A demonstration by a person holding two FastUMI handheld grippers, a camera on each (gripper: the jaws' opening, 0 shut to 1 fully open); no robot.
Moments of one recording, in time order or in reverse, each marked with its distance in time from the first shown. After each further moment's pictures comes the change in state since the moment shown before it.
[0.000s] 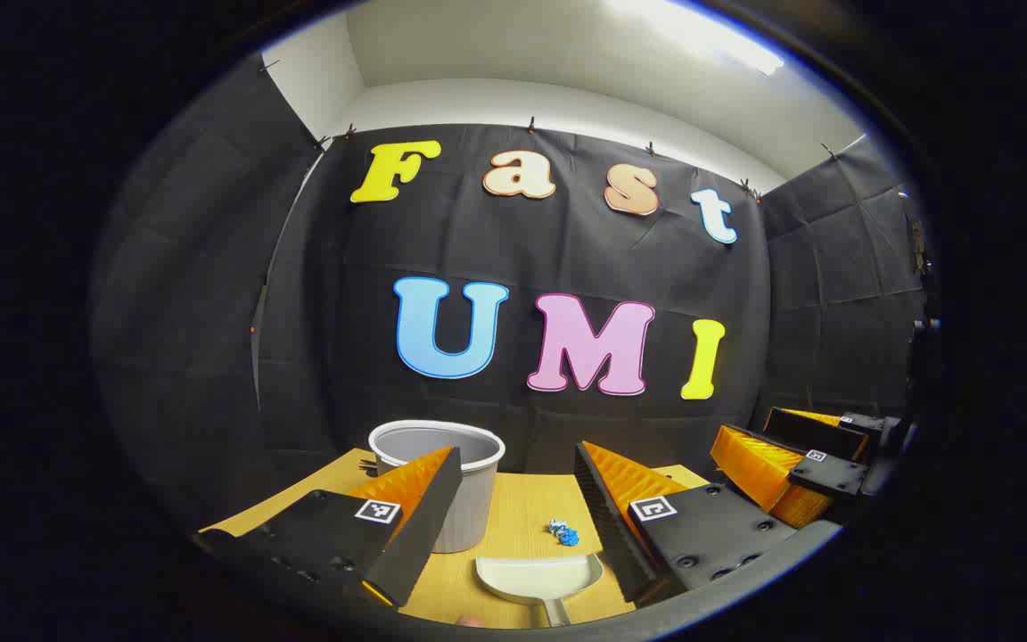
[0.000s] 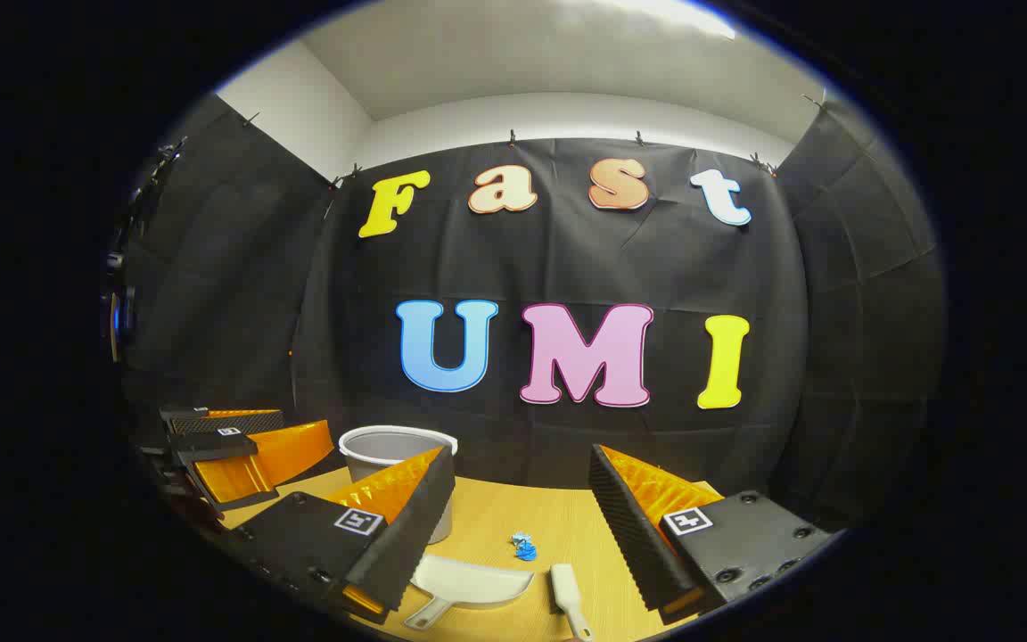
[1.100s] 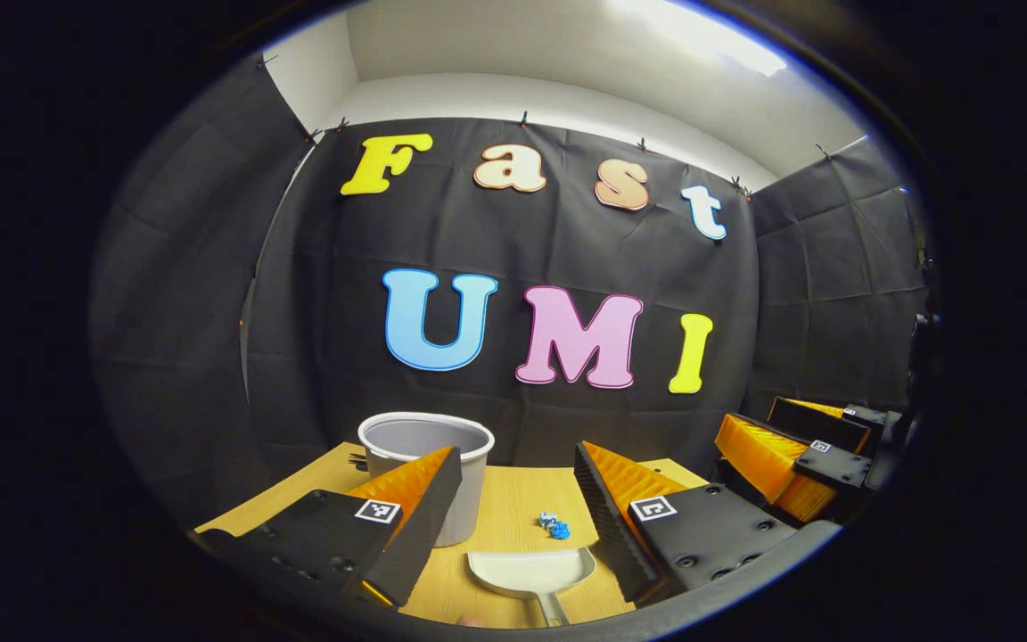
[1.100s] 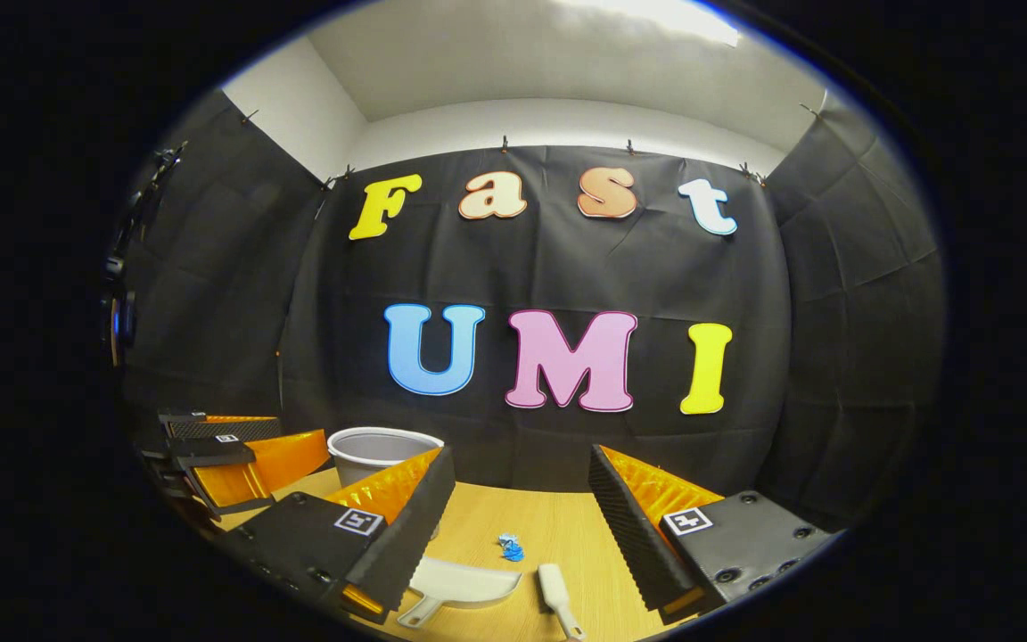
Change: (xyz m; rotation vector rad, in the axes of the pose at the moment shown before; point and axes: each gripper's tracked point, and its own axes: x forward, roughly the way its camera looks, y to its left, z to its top) left arm -0.002 -0.006 -0.006 0.001 0.010 -0.040; right arm -0.010 -0.009 0.002 -0.008 -0.017 -0.048
